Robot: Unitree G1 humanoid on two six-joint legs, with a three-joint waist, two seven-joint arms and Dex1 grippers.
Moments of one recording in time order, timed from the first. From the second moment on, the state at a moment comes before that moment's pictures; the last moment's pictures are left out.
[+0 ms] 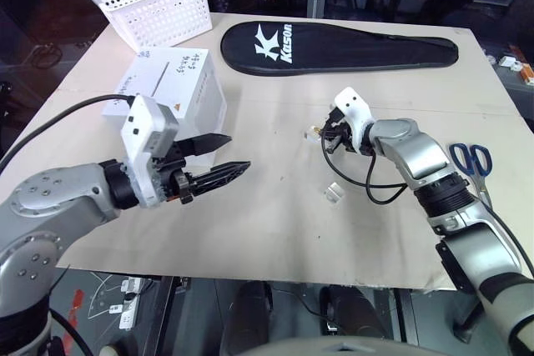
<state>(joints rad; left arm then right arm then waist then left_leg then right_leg) -0.15 0.91 0.46 -0.68 -1.05 0.96 -0.65 -0.84 -0.37 0.33 0.25 0.12 0.70 0.66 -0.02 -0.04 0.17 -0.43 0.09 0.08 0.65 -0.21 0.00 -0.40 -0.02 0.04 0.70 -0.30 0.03</state>
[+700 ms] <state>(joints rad) -0.46 0.83 0.28 -0.46 -1.37 1.00 -0.51 -0.81 -0.43 -0.04 -0.36 0.86 1.18 0.80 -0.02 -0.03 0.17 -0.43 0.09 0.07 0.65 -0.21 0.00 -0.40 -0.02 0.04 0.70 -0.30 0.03</state>
